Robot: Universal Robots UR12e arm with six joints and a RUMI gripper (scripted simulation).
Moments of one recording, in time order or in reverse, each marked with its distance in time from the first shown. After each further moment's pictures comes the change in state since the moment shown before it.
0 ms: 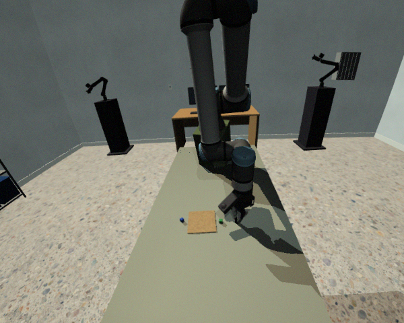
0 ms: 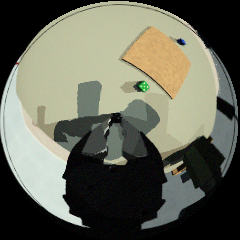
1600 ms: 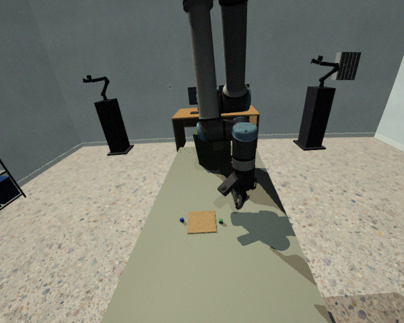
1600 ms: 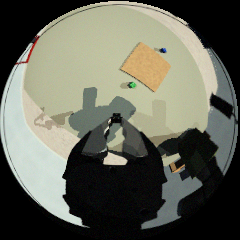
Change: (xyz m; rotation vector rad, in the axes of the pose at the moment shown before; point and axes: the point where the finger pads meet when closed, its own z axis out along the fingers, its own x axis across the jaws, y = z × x) arm 0.000 0.000 -0.100 0.000 0.000 0.000
